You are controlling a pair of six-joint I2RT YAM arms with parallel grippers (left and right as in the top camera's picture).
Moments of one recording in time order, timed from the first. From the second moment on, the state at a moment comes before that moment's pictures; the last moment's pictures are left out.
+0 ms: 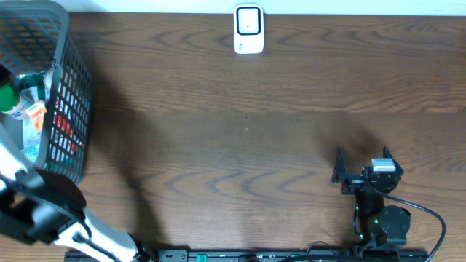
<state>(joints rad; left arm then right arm) 0.64 1.88 2.09 -1.18 -0.10 -0.25 -0.03 0.01 0.01 -0.07 -0.02 -0.06</state>
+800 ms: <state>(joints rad) 0.64 2.16 1.94 -1.12 -0.05 -0.08 -0.03 0.01 0.01 -0.07 -0.02 -0.06</state>
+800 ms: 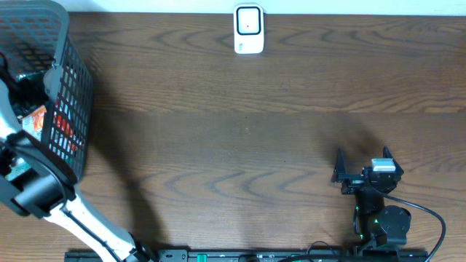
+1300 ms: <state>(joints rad) 0.65 2.27 1.94 -1.09 0.00 0.00 -0.03 0.01 0.01 -0.07 -0.02 -0.06</state>
